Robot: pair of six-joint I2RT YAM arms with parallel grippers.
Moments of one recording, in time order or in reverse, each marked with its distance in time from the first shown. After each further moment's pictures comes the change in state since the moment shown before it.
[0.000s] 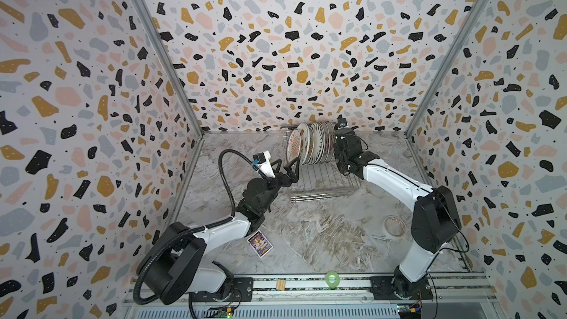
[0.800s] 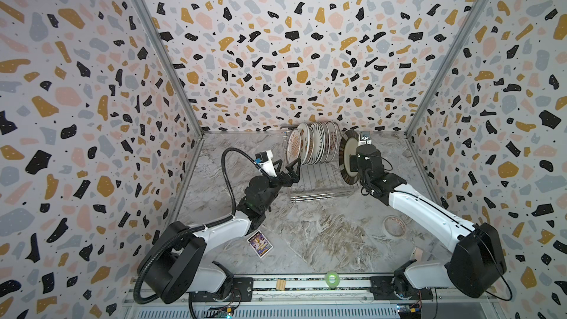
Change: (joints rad) left arm 0.000 -0.002 0.026 -0.081 0.006 0.031; right arm -0.021 -0.394 -0.382 0.102 -0.098 0.124
